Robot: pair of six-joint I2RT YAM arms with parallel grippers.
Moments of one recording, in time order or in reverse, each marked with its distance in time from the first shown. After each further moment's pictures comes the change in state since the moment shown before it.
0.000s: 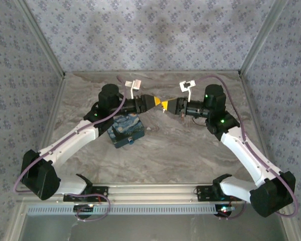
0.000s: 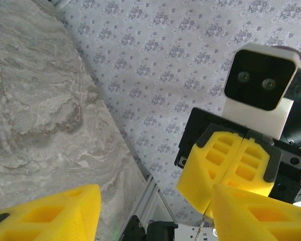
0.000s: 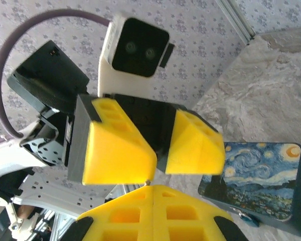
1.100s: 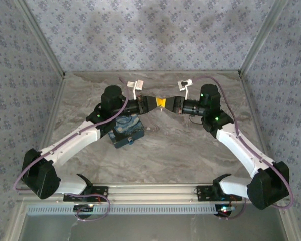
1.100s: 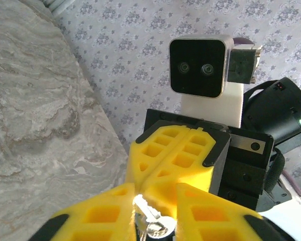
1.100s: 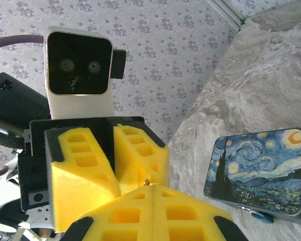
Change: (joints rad) left arm -0.047 0.008 -0.002 0.037 -0.066 -0.008; right arm 0.002 0.081 -0.029 0.092 0.019 0.153
